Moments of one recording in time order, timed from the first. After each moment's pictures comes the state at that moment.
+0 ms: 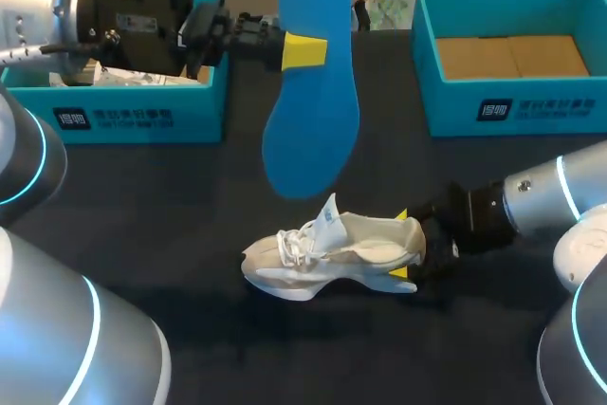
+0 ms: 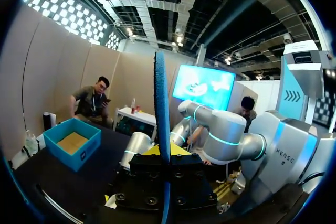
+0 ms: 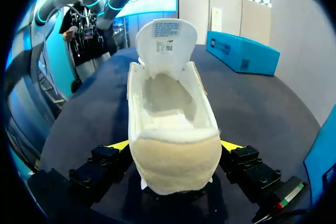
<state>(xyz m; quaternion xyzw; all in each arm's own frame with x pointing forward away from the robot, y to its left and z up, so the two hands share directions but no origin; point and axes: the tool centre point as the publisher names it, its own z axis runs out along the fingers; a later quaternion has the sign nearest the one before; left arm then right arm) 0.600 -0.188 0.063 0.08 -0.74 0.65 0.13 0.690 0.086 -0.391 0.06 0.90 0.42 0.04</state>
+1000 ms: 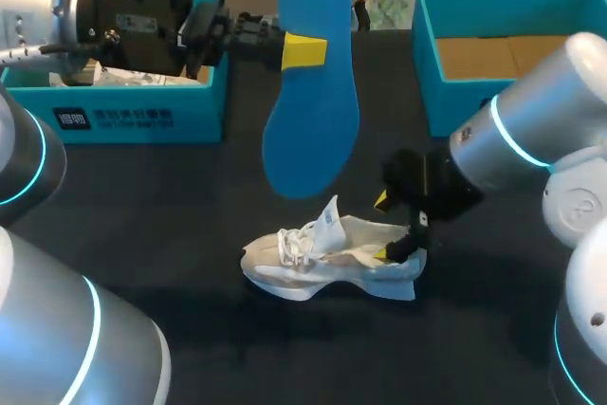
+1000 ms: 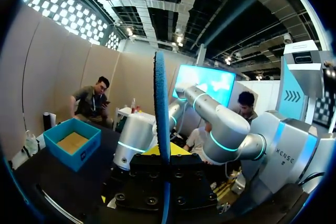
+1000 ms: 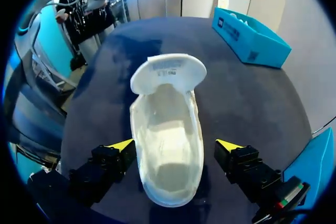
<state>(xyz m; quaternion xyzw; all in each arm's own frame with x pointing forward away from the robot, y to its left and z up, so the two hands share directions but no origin) 0.599 -0.188 0.063 0.08 -0.74 0.65 0.13 0.686 0.111 -0.335 0.06 0.96 0.27 0.02</state>
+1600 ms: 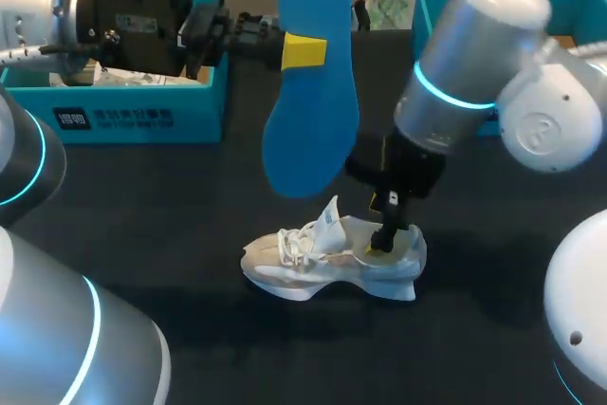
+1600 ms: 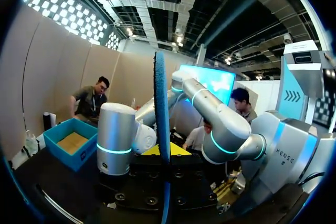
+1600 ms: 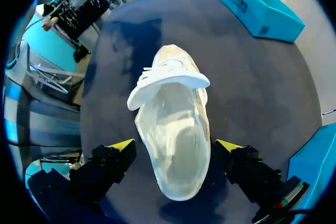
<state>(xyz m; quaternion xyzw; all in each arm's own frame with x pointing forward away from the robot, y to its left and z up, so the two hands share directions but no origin) 0.599 -0.188 0.063 0.08 -0.74 0.65 0.13 0.681 0.117 -0.321 0.09 0.99 0.12 -0.06</state>
